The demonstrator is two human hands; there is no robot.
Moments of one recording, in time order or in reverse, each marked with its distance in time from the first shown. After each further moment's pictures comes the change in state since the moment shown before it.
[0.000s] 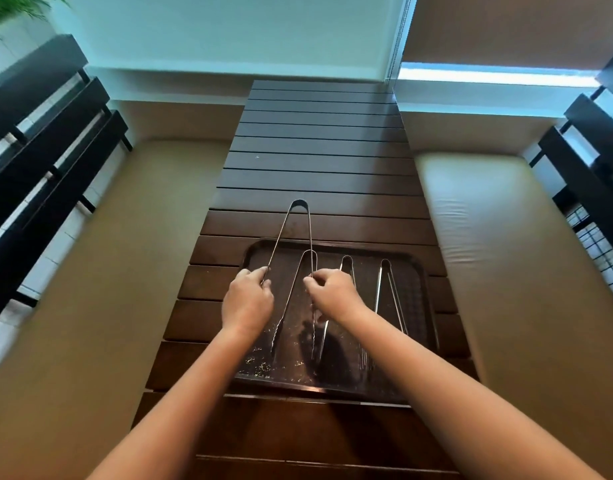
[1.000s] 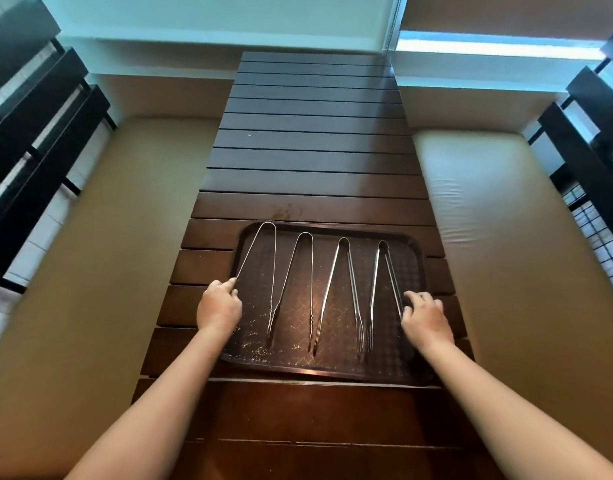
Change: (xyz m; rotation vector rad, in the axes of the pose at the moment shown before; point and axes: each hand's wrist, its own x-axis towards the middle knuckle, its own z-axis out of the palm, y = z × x) left_hand 0.017 -0.081 0.034 0.057 -0.050 -0.220; right_hand -0.029 0.157 -0.063 -0.497 0.188 0.306
